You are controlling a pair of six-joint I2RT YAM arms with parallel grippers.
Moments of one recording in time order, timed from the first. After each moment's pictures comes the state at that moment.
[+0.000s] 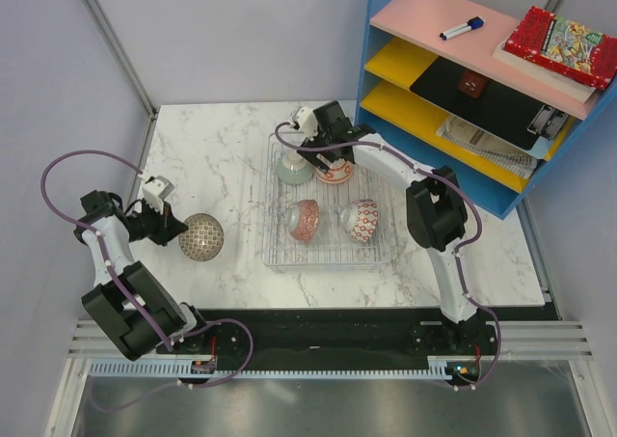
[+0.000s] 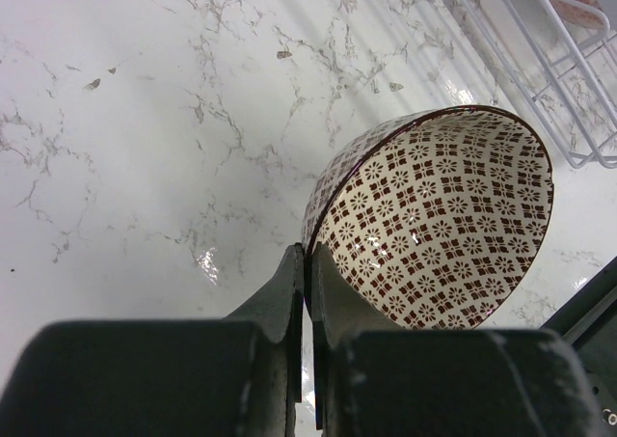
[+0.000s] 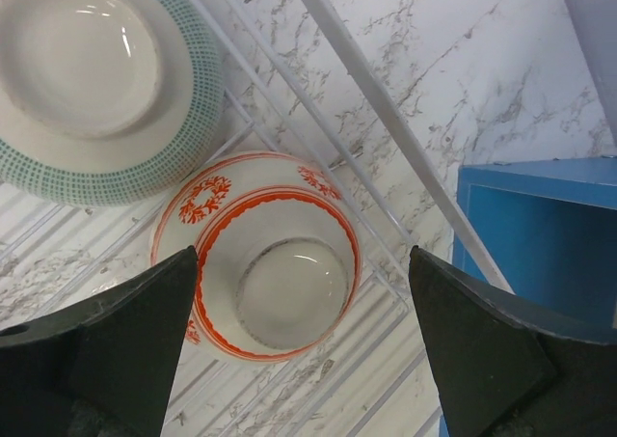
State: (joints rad) left arm 0.67 1.27 0.89 -0.93 0.93 1.08; right arm 0.57 2.23 1.93 -0.51 0.09 -0.48
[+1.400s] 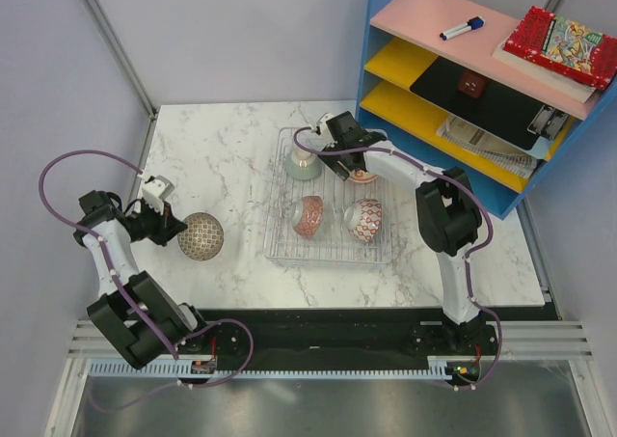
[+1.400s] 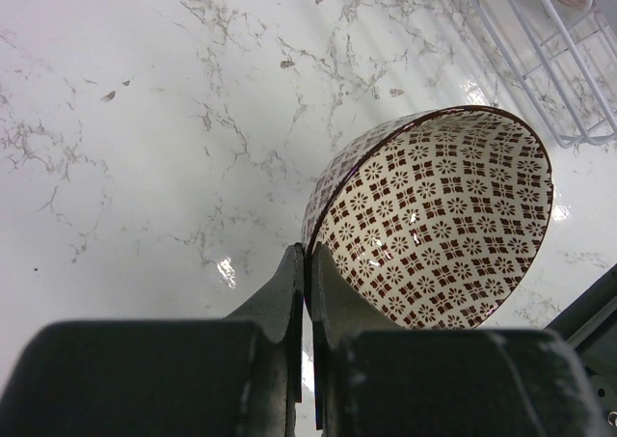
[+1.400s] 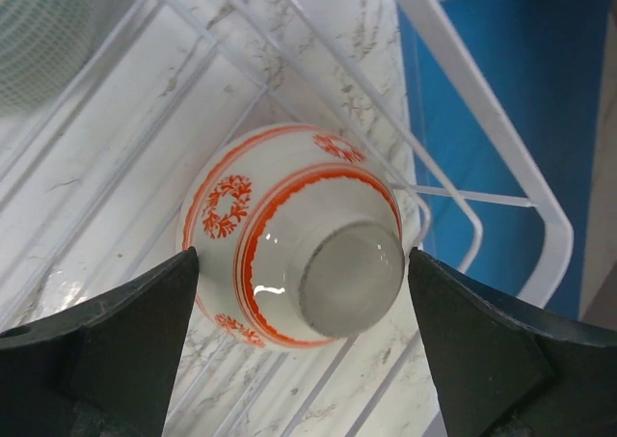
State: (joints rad) left arm 0.66 1.21 0.88 -0.94 0.93 1.08; right arm 0.54 2.12 1.72 -0.48 0.35 -0.37
